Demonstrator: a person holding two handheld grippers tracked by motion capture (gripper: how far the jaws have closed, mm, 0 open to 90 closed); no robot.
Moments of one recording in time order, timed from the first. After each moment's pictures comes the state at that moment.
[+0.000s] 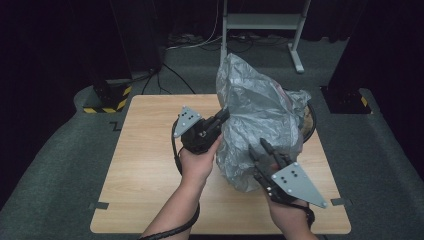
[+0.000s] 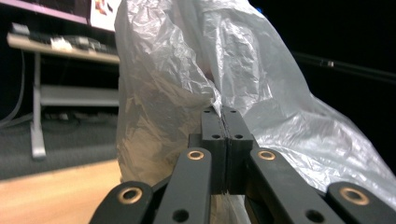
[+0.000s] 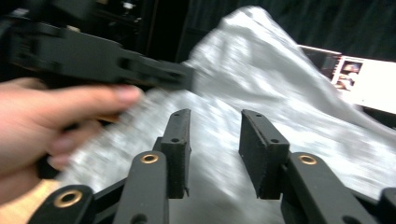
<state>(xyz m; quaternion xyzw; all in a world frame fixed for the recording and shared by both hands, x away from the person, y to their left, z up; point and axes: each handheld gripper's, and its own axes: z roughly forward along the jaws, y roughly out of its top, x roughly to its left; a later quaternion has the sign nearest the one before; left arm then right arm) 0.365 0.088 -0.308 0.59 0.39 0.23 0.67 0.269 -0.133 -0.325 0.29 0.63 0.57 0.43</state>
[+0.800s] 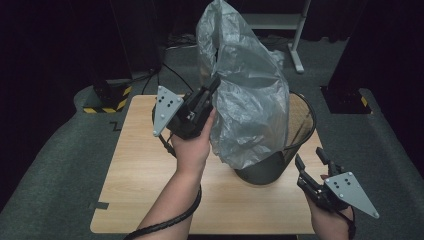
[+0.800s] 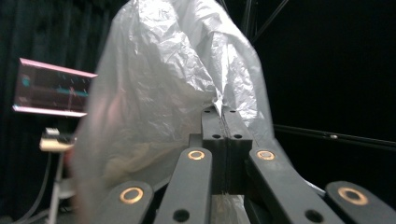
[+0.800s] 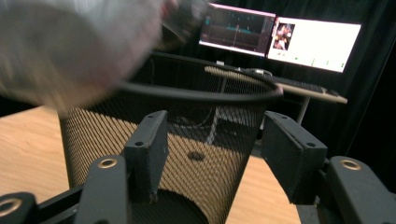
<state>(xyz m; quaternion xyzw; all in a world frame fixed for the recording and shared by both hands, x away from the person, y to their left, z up) 0.343 0.100 -0.229 0.49 0.32 0.34 0.74 0.267 -0.228 -0.359 0.38 0.61 0.51 0.47</state>
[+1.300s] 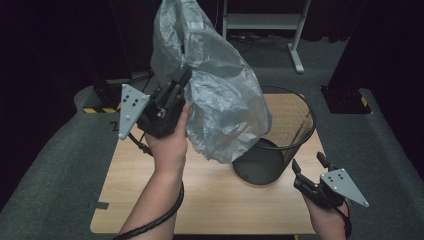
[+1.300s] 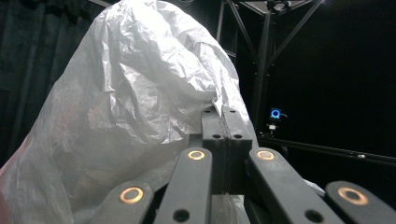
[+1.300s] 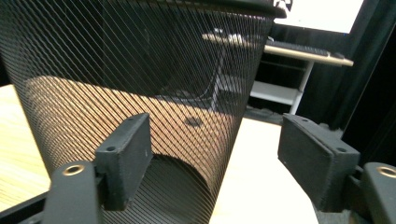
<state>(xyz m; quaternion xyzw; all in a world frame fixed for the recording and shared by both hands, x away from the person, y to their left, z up) 0.327 0.147 -0.215 0.46 0.33 0.38 0.73 0.287 -0.239 -0.392 0.43 0.63 0.49 0.43</state>
